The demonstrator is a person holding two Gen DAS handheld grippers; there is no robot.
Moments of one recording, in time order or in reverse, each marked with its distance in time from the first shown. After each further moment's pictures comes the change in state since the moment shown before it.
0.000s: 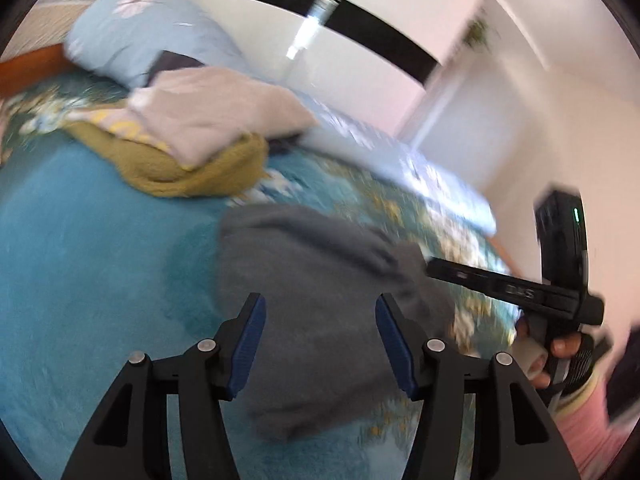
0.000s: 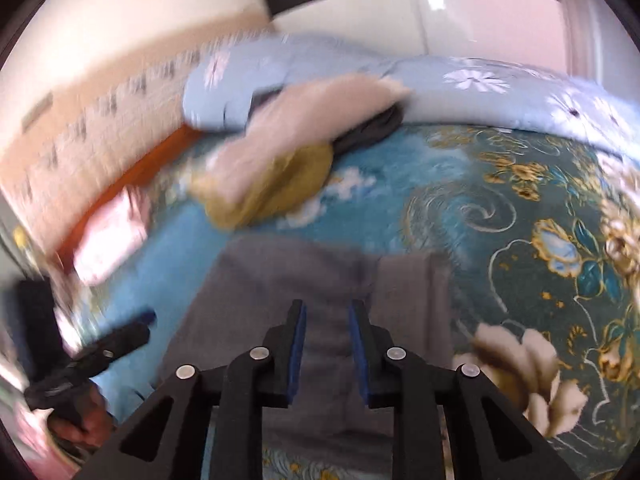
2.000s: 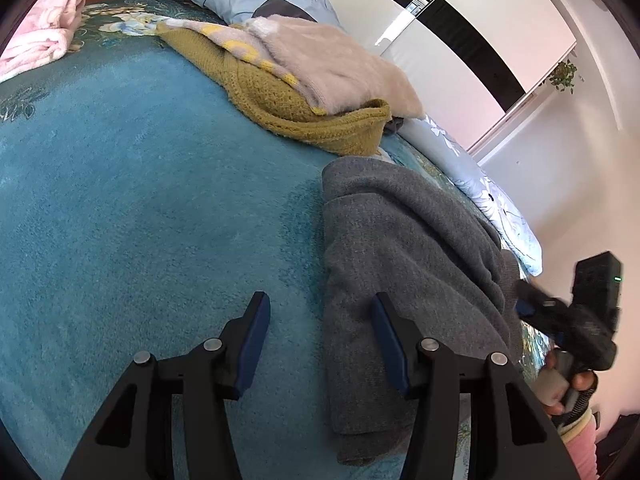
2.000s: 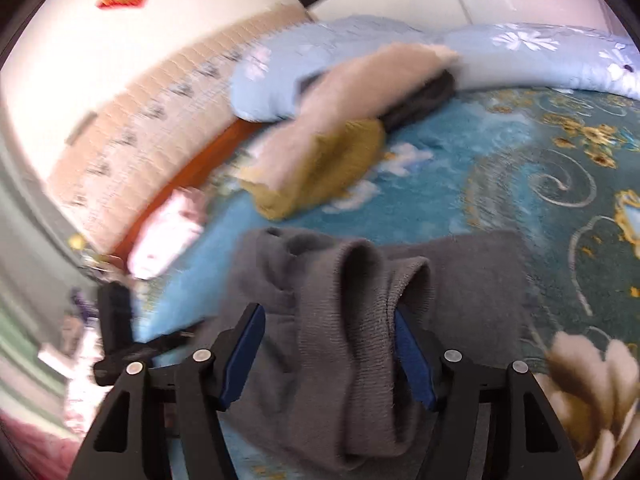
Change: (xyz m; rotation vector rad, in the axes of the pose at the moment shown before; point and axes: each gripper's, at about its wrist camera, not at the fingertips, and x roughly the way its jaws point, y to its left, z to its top) left arm 0.024 0.097 -0.020 -0.315 0.016 0.140; right arm 0.052 -0.038 -0.006 0.075 0.020 0.291
